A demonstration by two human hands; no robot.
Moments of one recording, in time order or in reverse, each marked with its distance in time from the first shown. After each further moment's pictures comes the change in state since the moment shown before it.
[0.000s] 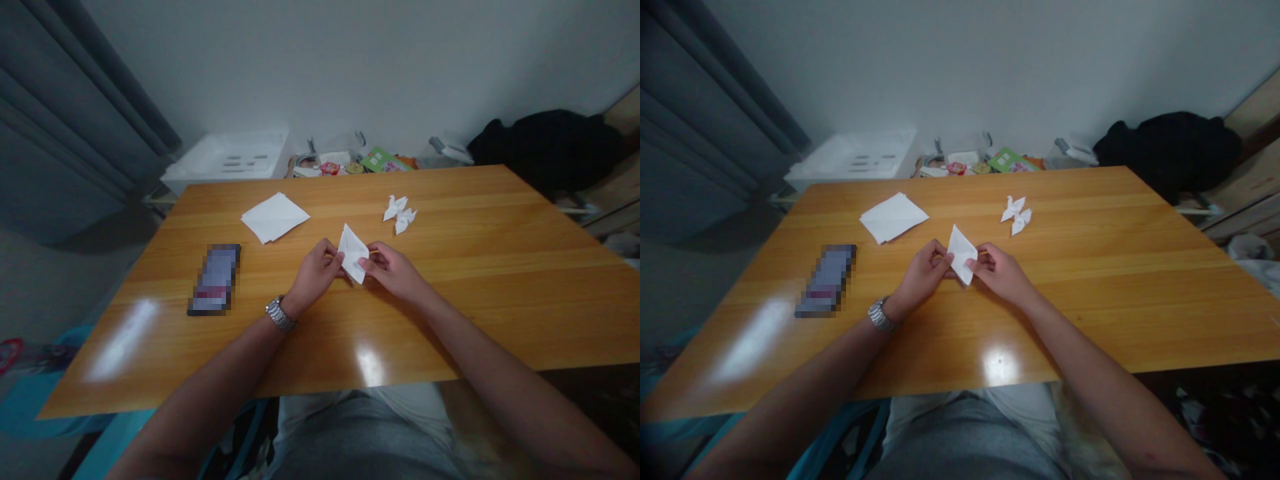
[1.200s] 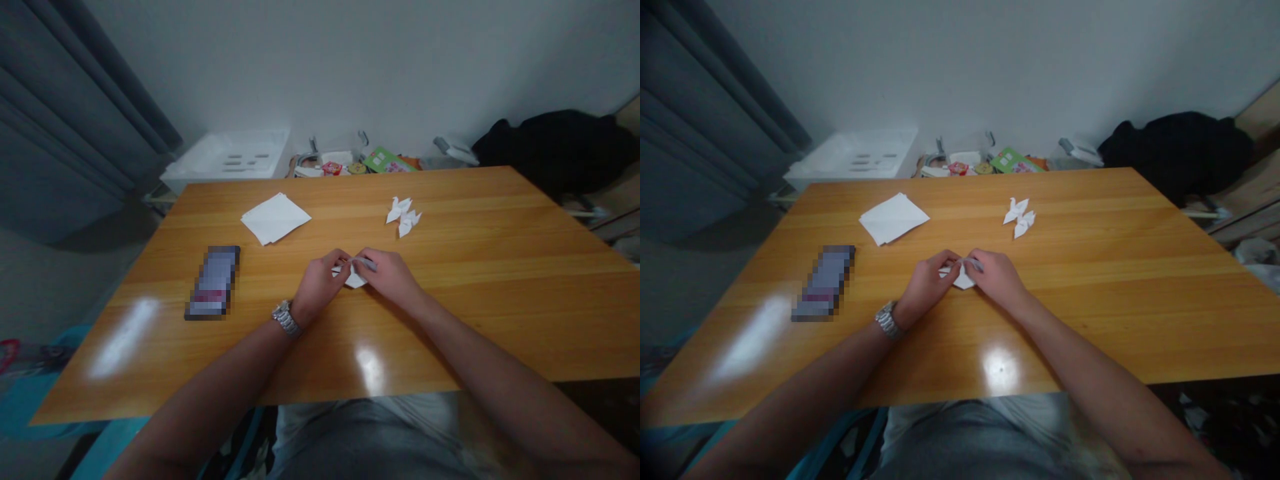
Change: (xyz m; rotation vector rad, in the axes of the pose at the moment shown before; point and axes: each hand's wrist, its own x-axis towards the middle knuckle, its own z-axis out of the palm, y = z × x) left_hand -0.005 0.007 0.005 0.551 0.014 0.161; right_hand 0.011 -0.017 0.010 -0.675 0.045 -0.140
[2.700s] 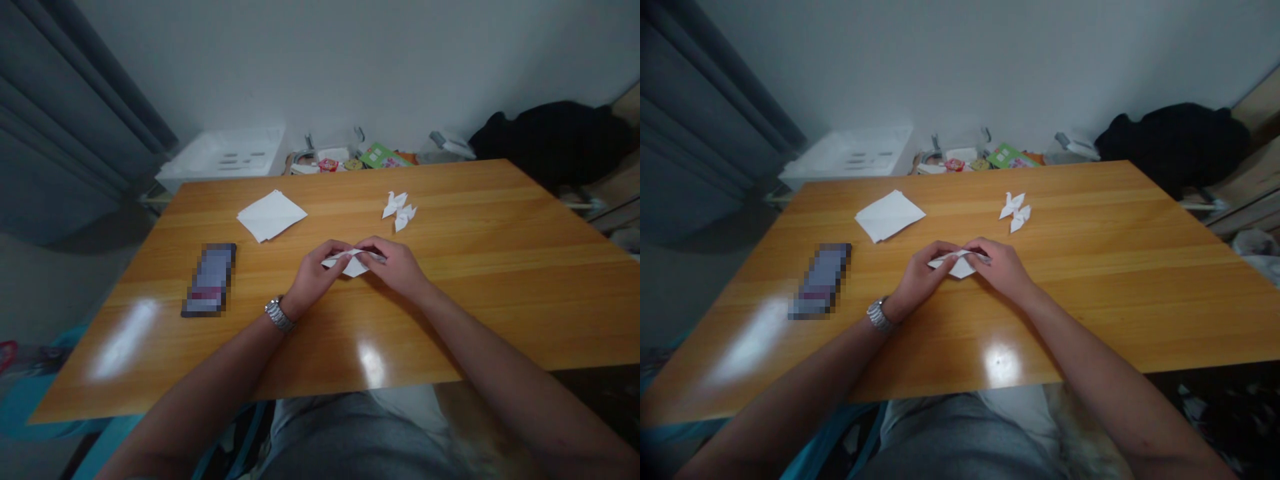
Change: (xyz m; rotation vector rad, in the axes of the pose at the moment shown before) left_hand 0.002 0.004 -0.006 -0.229 0.023 0.056; right_hand -0.003 0.006 -0.016 0.243 0.067 -0.081
